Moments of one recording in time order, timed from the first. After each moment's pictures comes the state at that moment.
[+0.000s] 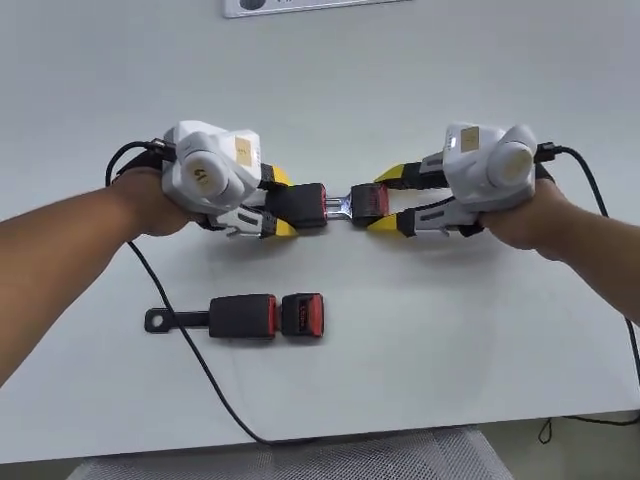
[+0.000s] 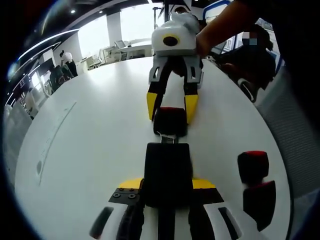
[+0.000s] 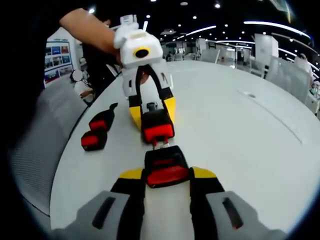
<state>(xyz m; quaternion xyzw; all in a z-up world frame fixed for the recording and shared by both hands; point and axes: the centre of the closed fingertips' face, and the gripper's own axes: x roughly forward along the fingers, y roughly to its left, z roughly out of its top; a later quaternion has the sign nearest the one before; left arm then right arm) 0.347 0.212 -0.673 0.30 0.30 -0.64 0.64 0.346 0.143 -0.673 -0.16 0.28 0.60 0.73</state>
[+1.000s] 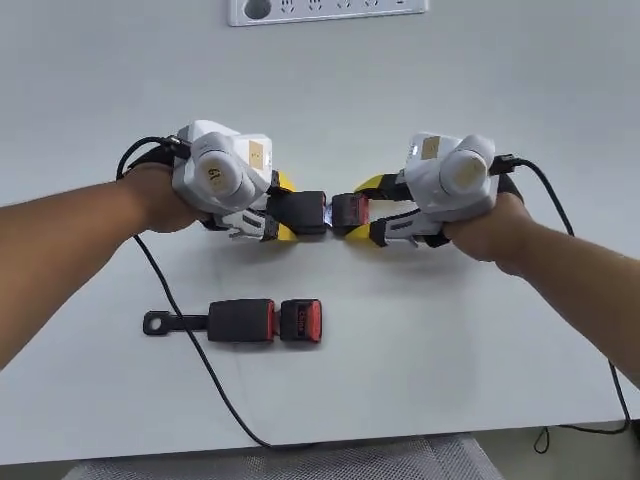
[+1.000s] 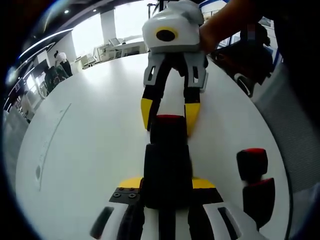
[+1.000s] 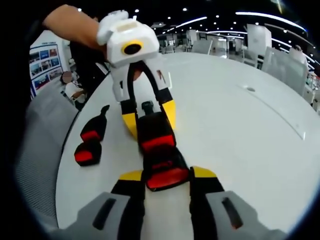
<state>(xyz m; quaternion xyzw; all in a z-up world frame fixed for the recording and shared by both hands) 0.346 0.211 -0.673 0.32 0.31 -0.64 0.62 0.349 0.163 -0.674 -0.16 0.32 0.56 0.75</state>
